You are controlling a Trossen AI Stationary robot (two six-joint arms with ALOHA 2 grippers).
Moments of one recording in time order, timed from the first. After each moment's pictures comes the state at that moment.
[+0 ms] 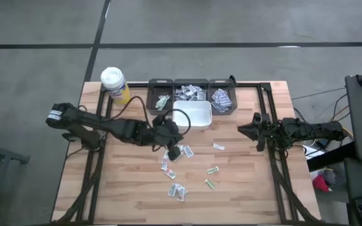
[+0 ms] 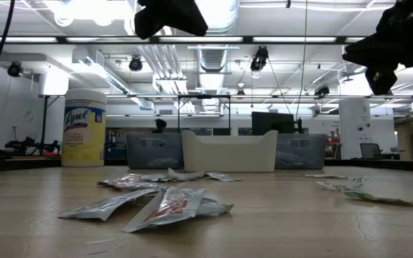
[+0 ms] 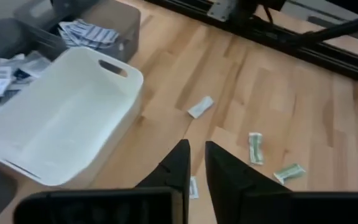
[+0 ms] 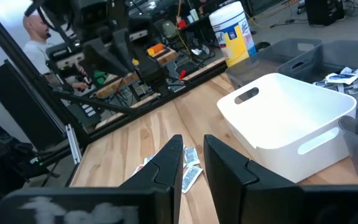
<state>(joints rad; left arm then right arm) -0.20 1.47 1.29 -0.46 -0.40 -0.50 0.14 0.05 0.18 -0.20 0.26 0.51</state>
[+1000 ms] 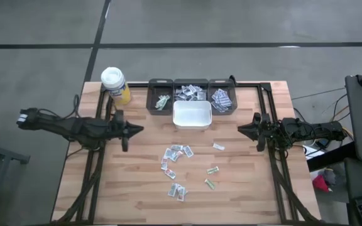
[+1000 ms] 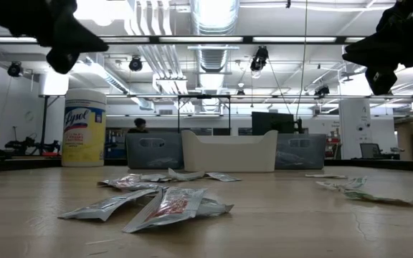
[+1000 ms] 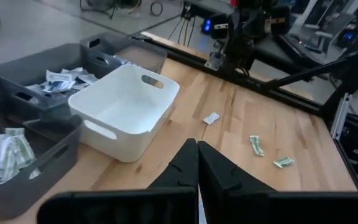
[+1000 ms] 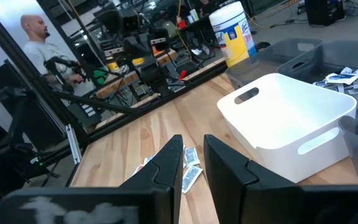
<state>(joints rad) -0.20 0.50 0.45 -0.19 -0.42 -0.41 0.14 0.05 0.18 -0.20 0.26 0.51</state>
